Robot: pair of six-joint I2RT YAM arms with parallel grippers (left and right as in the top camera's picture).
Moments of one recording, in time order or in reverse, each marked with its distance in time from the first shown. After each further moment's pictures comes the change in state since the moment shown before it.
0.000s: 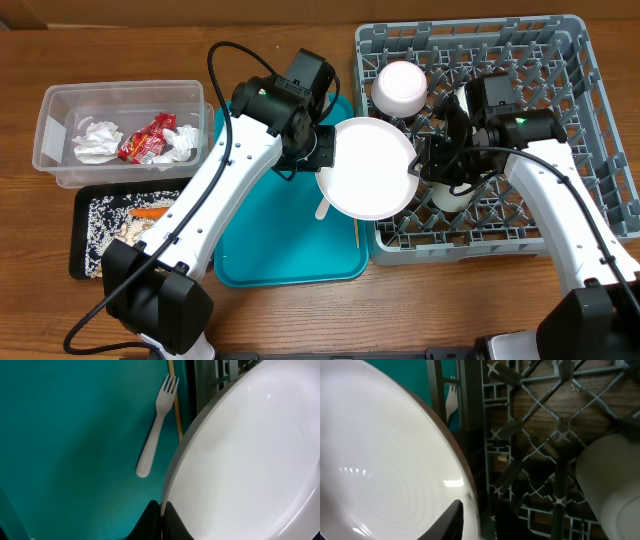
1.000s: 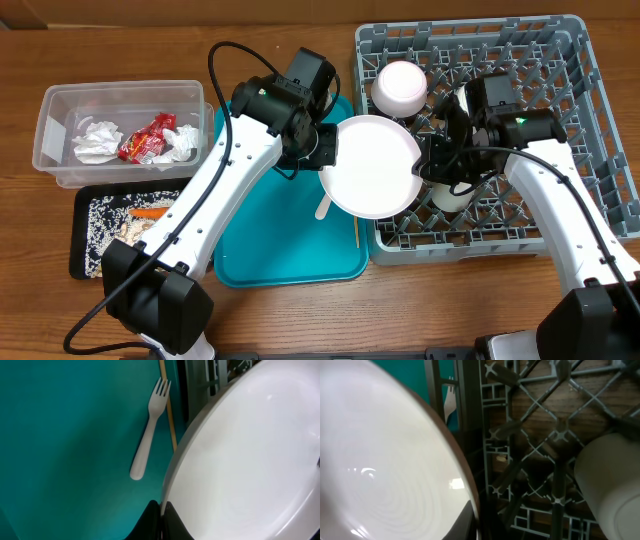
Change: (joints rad) left arm 0.000 0.000 0.000 0.019 0.023 0.000; right arm 0.000 0.000 0.000 0.000 0.005 0.002
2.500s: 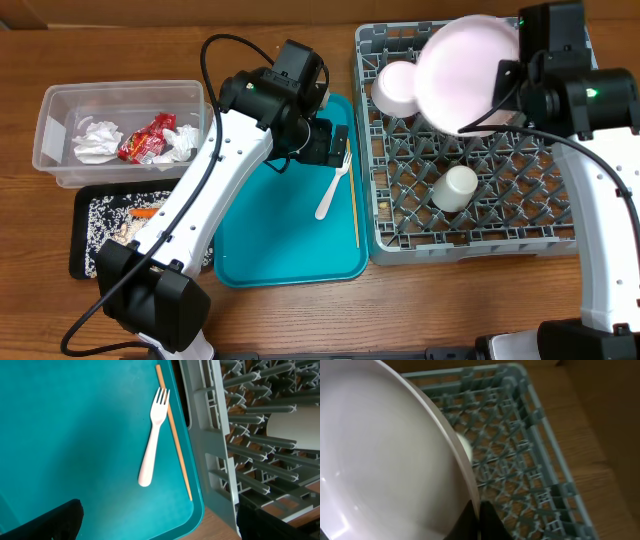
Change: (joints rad) left arm 0.040 0.000 0.016 0.003 0.027 0.125; right arm -0.028 -0.002 0.499 -0.100 0.863 -0.072
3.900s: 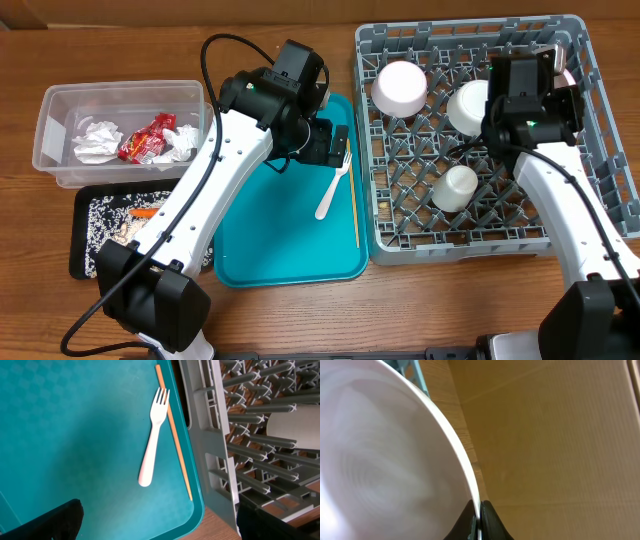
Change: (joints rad) left arm 0.000 0.000 0.000 0.000 0.000 0.003; right arm -0.032 0.000 -0.550 0.620 0.640 -0.436
